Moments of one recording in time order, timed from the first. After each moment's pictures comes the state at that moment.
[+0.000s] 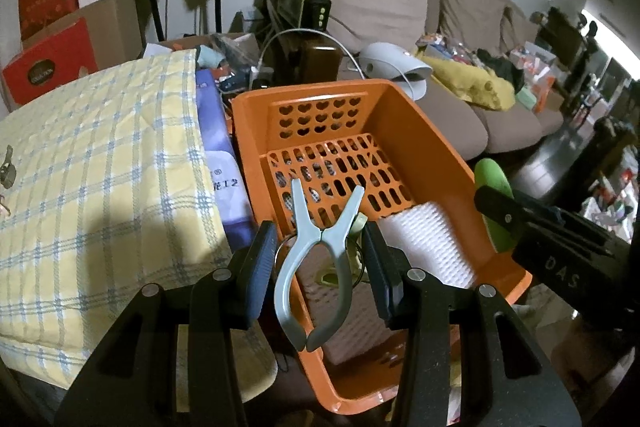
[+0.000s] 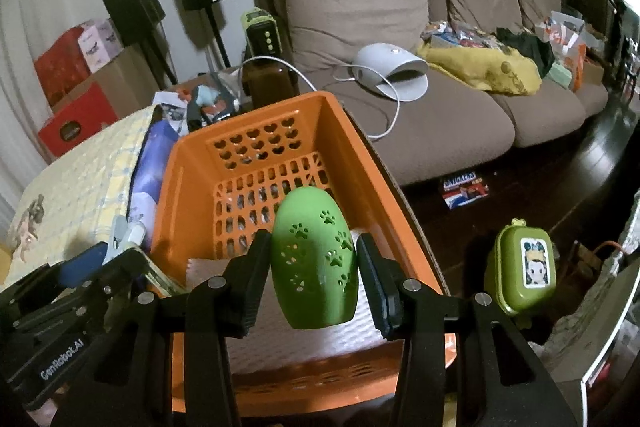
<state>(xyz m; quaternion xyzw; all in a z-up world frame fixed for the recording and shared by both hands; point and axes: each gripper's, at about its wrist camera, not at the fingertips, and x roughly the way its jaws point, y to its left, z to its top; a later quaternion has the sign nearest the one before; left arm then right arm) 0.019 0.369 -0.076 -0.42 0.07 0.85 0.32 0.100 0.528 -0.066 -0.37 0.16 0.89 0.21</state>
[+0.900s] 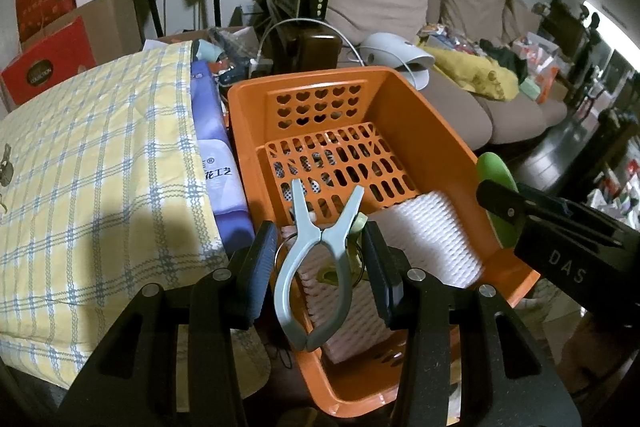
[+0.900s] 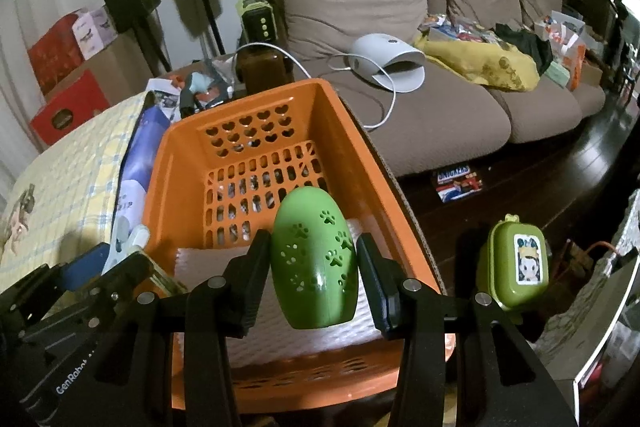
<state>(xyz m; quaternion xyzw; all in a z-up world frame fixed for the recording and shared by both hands) 0.025 0.379 -0.087 -0.43 0.08 0.84 0.31 0.097 0.527 -0.074 -0.40 0.15 0.88 0.22</state>
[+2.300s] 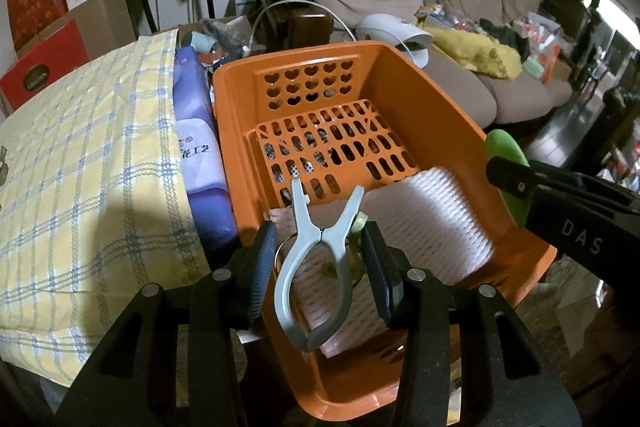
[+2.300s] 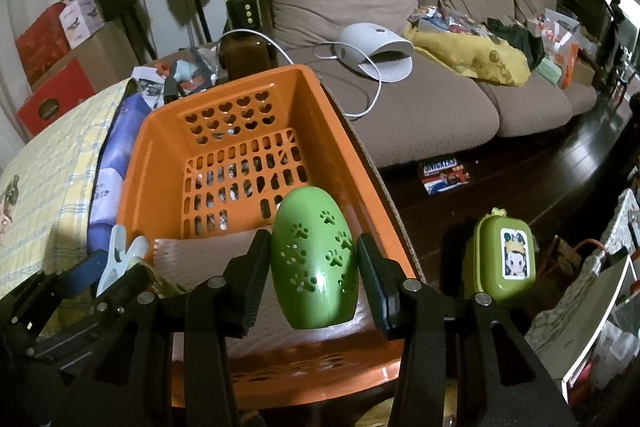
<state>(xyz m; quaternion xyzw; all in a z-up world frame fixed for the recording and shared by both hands) 0.031 0.390 -0.108 -0.44 0.11 0.84 0.31 0.100 0.536 -0.083 -0.42 0.14 0.87 0.23</state>
